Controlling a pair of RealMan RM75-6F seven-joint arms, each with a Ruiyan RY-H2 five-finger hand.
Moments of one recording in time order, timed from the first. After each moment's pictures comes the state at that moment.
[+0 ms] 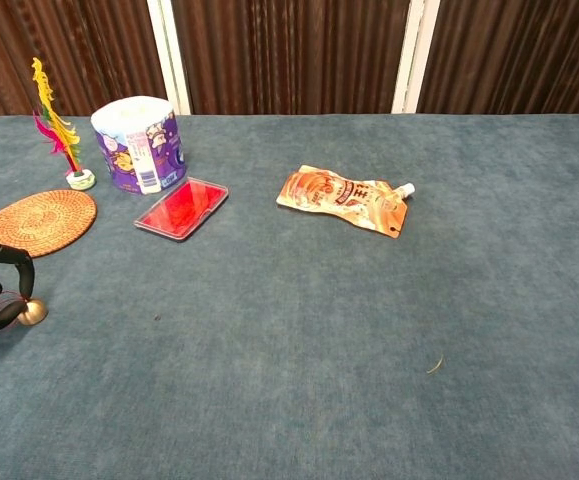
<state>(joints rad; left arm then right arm) -0.30 -1.64 -0.05 -1.18 1.45 1.26 0.17 0.11 -1.14 -0.03 -1.59 -1.64 1.43 -0.02</state>
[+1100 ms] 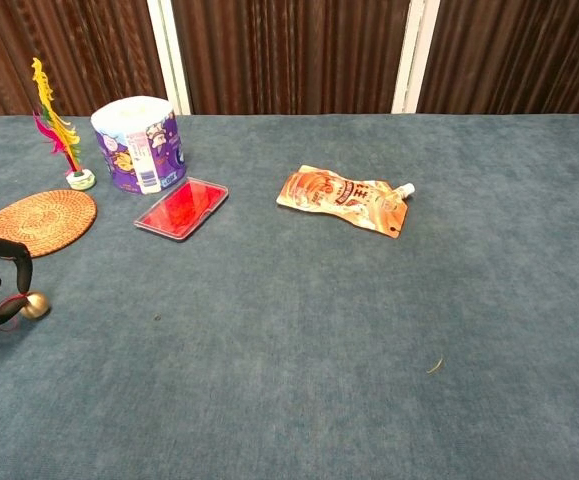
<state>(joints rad) -0.30 -1.65 -0.04 -1.16 1.47 1.30 0.13 0.11 -1.14 -0.03 -1.59 -1.64 1.43 -0.03</state>
